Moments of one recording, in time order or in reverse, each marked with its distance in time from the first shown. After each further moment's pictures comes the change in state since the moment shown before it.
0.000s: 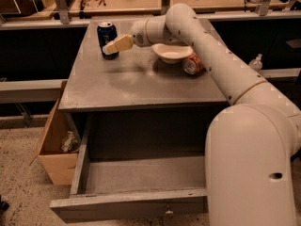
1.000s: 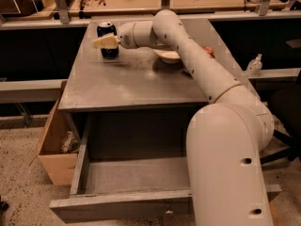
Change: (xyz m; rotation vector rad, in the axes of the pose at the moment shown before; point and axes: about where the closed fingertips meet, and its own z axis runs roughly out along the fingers) arm -0.011 0.018 0.053 -0.091 -0.082 0.099
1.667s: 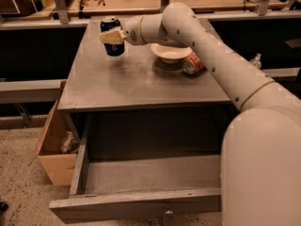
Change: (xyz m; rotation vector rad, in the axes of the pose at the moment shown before) arm -0.023 0.025 -0.053 0.059 0.005 -0.025
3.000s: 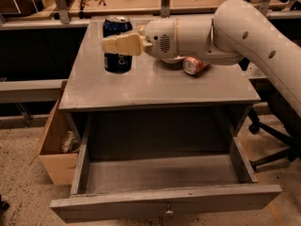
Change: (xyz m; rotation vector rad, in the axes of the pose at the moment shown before) arm -0.040 0.177 -0.157 -0.301 -0.098 0.132
